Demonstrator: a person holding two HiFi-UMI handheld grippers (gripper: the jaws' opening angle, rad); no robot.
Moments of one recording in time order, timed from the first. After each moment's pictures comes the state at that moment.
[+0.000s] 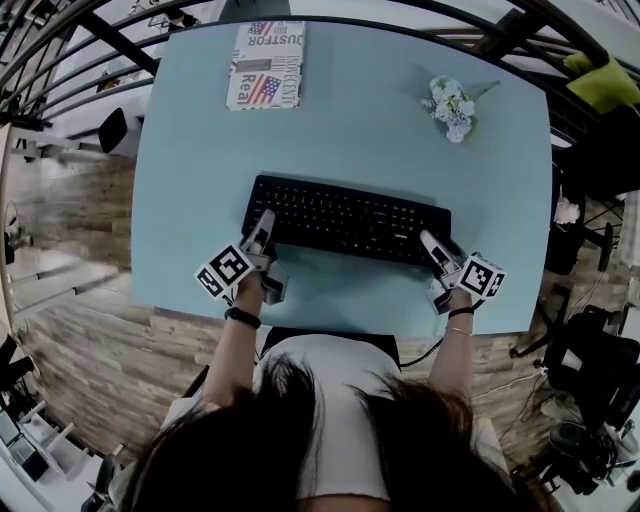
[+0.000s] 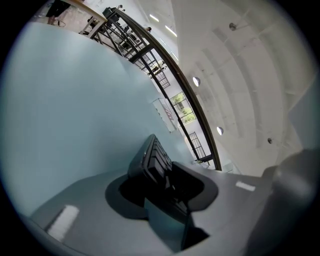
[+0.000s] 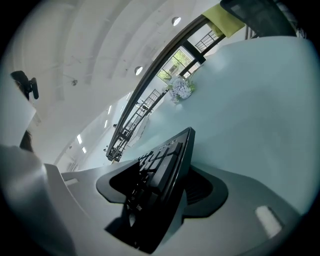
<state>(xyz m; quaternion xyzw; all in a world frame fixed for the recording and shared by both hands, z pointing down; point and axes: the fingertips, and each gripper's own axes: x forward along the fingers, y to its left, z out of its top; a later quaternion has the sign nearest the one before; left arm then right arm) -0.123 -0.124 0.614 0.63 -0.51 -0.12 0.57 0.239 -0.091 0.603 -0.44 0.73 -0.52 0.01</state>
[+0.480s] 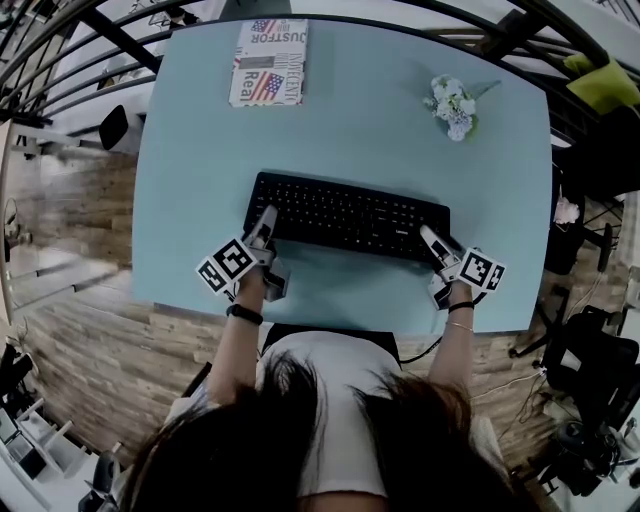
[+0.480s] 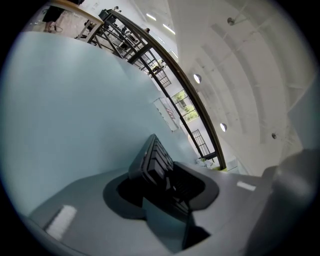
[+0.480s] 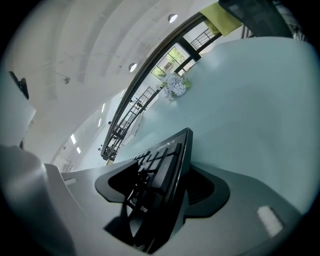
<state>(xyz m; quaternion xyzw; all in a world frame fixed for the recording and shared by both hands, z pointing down) -0.117 -0.122 0.614 0.63 -0.53 -0.09 0.56 0.250 -0.092 0.612 -0.46 0.70 -0.54 -0.02</state>
